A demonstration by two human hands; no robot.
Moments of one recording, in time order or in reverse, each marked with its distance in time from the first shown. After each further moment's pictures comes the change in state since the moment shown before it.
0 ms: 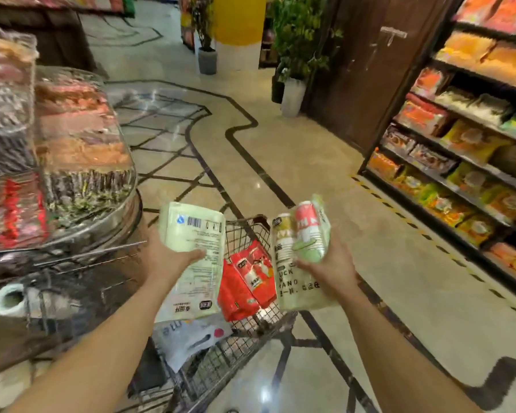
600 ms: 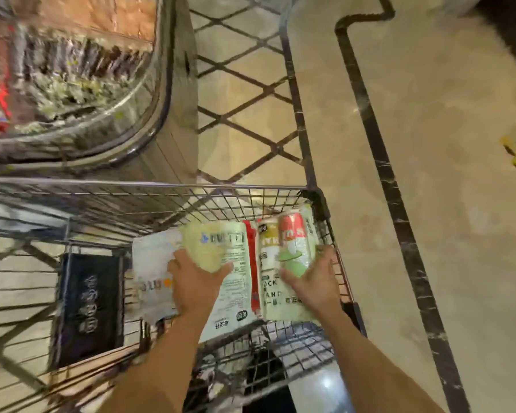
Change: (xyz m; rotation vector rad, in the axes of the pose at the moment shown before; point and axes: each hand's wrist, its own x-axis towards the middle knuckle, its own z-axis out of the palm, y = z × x) left_hand 0.072 -0.105 0.255 0.207 0.202 -0.583; right_hand 0.212 0.093 0.197 -0.143 -0.623 -0.012
